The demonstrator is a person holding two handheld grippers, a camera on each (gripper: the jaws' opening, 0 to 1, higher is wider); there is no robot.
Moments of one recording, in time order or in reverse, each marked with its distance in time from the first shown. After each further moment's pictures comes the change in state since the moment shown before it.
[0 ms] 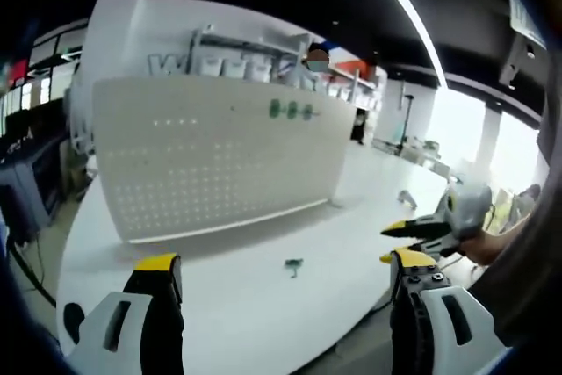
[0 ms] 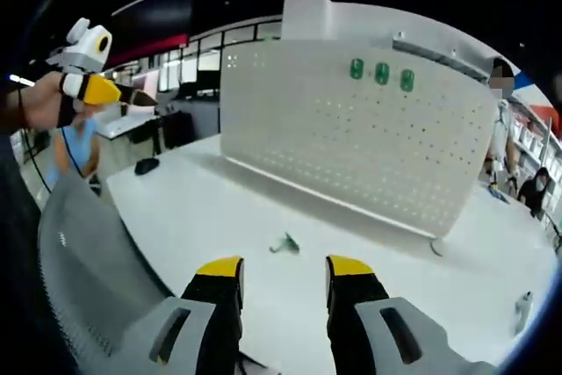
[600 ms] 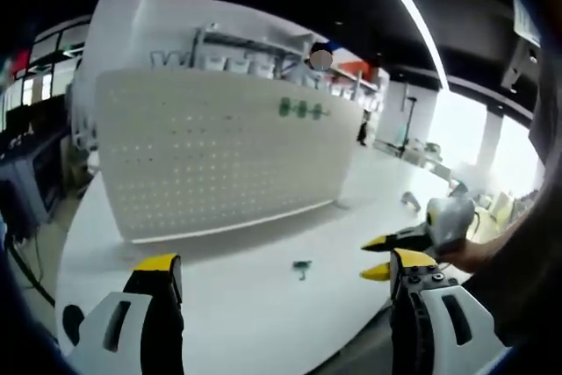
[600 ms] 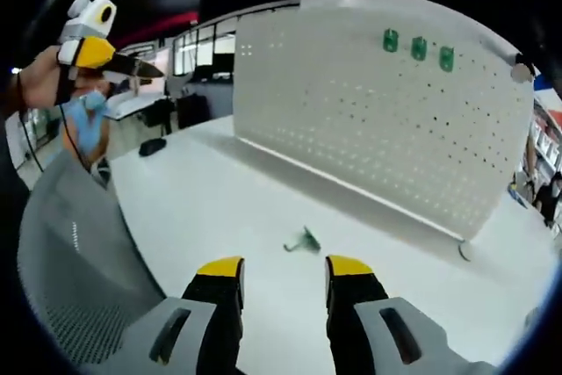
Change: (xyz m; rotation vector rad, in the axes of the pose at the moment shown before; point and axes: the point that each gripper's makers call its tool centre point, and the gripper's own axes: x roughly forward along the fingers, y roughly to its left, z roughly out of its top) left arm 0.005 0.024 -0.001 -0.025 -0.007 0.006; right arm 0.058 0.015 -0.012 -0.037 0.077 0.080
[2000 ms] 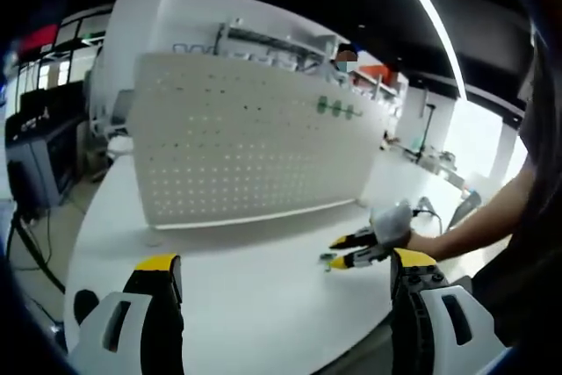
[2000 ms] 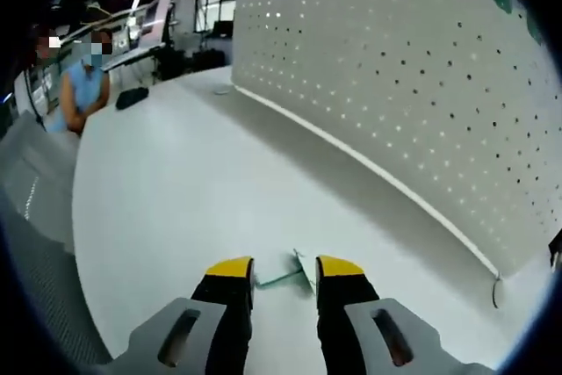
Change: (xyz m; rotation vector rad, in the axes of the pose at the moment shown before) left arm -0.018 0.048 -0.012 -0.056 0.006 0.076; right arm 0.124 -0.026 -0.028 -0.125 0.191 0.087
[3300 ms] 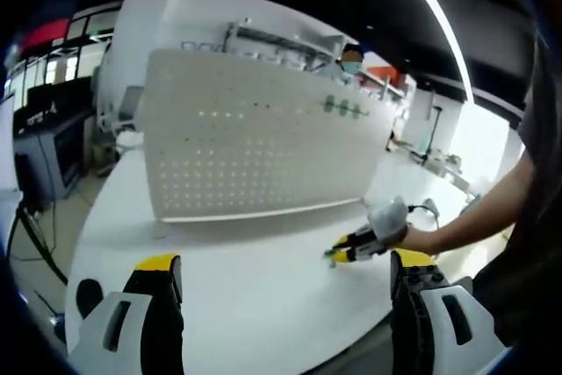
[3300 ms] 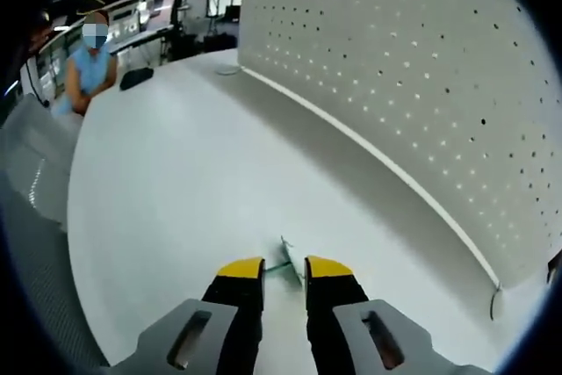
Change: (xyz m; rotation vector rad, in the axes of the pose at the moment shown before) left arm -0.007 0.005 -0.007 -0.025 0.000 0.031; right arm 0.008 -0.009 -0.012 -0.058 0.061 0.032
